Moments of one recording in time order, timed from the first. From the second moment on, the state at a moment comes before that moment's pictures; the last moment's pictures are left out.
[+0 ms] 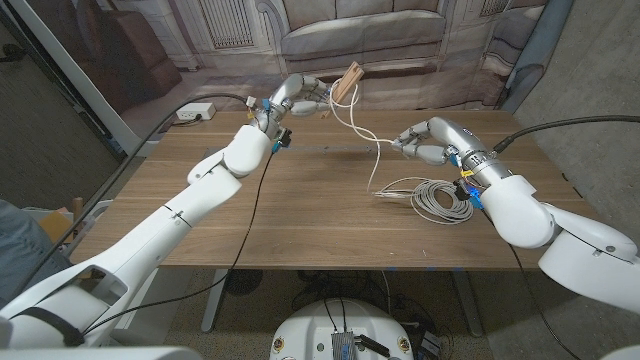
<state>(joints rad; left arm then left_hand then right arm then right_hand) 0.71 0.63 0.51 -1.82 0.07 -0.01 0.22 1.21 0.00 0.41 -0.14 0.17 0.91 0.04 0.40 0.20 1.01 -0.02 0.20 0.51 1.04 -0.07 0.24 0.25 0.80 -0.09 0.57 0.18 -1.38 -1.12 -0.13 -2.51 -0.15 -0.46 -0.27 1.28 0.16 -0.05 0.12 0.25 1.07 -0.20 0.24 0.26 1.17 -0.20 0.36 0.33 0.89 -0.12 0.20 0.21 0.51 -0.05 0.30 0.22</state>
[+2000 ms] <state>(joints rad) 0.69 0.70 0.67 -1.94 0.25 0.11 0.12 1.21 0.00 0.41 -0.14 0.17 0.91 0.04 0.40 0.20 1.01 -0.02 0.20 0.51 1.04 -0.07 0.24 0.25 0.78 -0.09 0.57 0.18 -0.65 -0.84 -0.51 -2.34 -0.43 -0.31 0.13 1.29 0.16 -0.04 0.13 0.24 1.07 -0.20 0.24 0.26 1.17 -0.20 0.37 0.35 0.91 -0.13 0.20 0.21 0.50 -0.05 0.30 0.21</state>
